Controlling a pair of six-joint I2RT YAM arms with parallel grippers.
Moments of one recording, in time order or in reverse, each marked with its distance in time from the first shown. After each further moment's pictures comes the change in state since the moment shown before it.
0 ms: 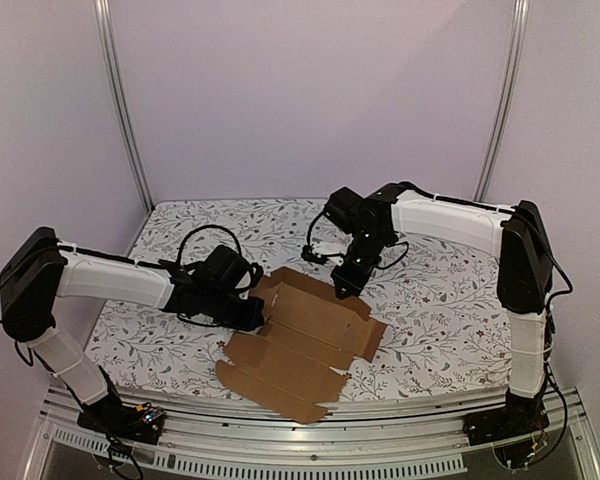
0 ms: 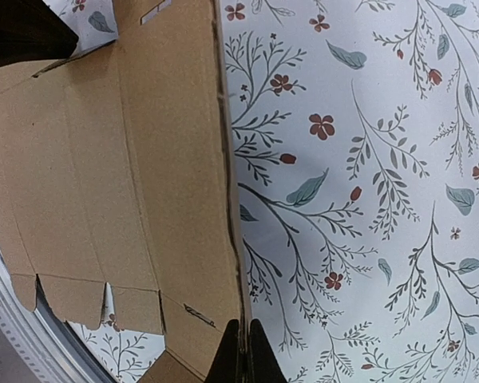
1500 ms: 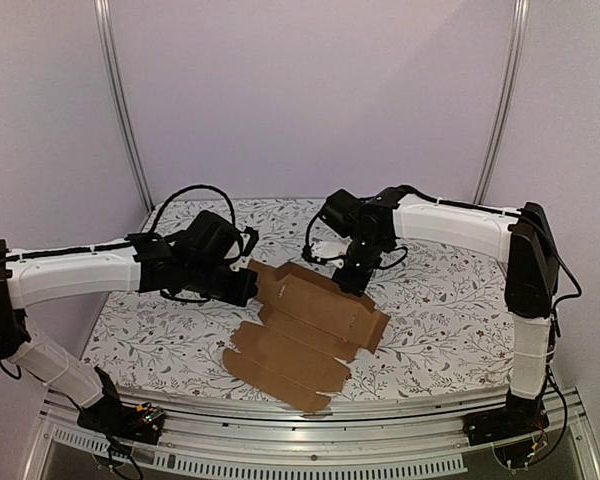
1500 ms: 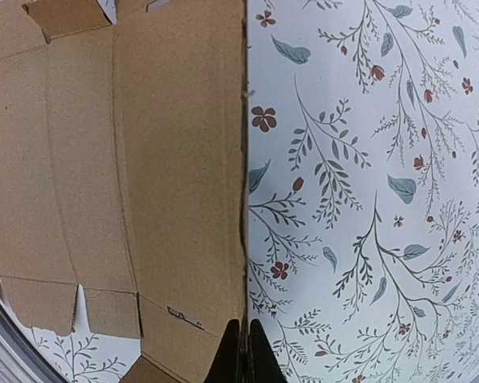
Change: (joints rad) left arm -0.051 -0.154 0.169 -0.237 -0.133 0.097; right arm 0.041 -0.036 -0.054 0.053 0.196 -0.023
